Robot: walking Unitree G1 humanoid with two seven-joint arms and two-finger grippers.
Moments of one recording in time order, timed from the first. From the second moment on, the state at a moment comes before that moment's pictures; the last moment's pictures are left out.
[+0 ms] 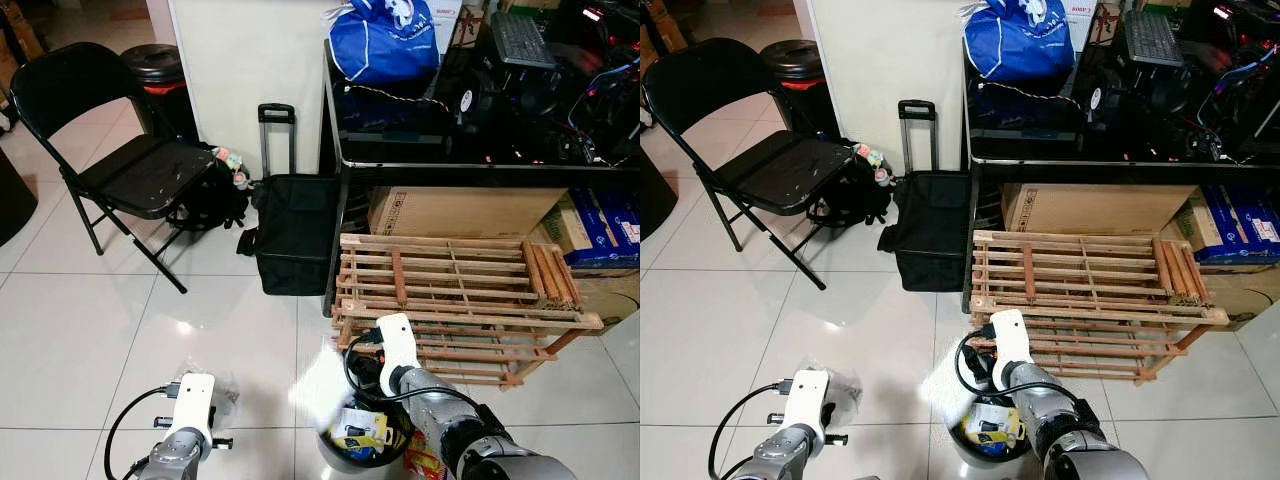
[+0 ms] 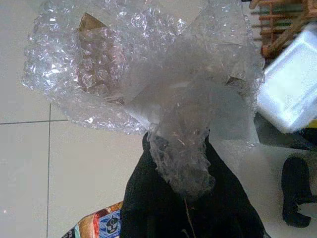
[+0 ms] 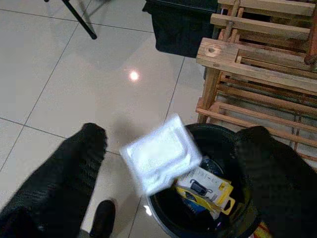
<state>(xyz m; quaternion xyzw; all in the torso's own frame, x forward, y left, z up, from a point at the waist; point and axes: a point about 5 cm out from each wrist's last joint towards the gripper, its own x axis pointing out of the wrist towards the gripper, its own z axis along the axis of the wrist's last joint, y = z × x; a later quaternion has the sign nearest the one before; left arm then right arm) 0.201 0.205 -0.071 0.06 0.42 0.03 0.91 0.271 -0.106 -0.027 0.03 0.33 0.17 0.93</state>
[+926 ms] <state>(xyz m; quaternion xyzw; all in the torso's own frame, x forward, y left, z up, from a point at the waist) 0.203 0.205 -0.070 0.07 0.41 0.03 0.91 0.253 -0.122 -0.043 0.01 0.35 0.14 0.93</state>
